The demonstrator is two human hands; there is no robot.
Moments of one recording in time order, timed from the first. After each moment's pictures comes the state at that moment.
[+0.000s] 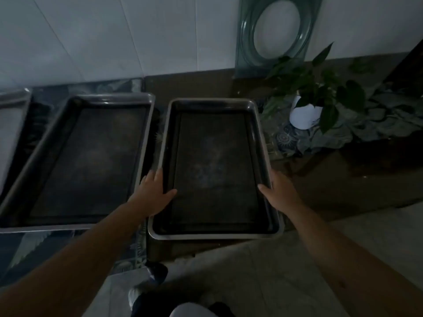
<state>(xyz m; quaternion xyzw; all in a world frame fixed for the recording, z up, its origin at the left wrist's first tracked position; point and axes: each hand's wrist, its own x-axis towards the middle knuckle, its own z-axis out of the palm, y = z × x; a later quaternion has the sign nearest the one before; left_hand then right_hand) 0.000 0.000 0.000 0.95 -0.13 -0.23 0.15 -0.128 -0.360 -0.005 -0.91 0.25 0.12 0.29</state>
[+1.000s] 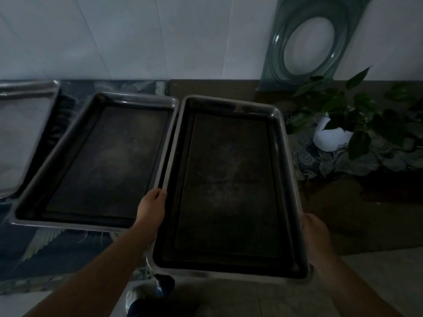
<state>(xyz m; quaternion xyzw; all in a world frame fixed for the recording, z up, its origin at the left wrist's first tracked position) -0.009 0.025 -0.014 0.83 0.15 -0.12 0.53 -0.164 -0.346 -0.010 -0.71 0.45 -0.01 0.54</state>
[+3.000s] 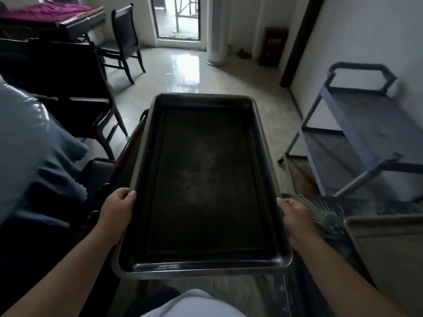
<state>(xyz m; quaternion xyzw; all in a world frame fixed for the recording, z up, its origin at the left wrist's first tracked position) -0.432 0.744 0.089 0.44 0.72 0.37 0.39 -0.036 0.709 0.060 -0.71 -0.27 0.45 0.47</state>
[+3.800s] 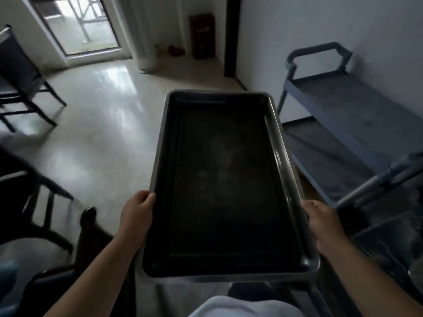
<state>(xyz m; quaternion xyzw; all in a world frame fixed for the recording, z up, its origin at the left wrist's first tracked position) -0.343 1.150 0.079 0.57 0.64 0.27 0.44 0.019 0.953 0.029 -0.75 -0.10 0.34 0.55</state>
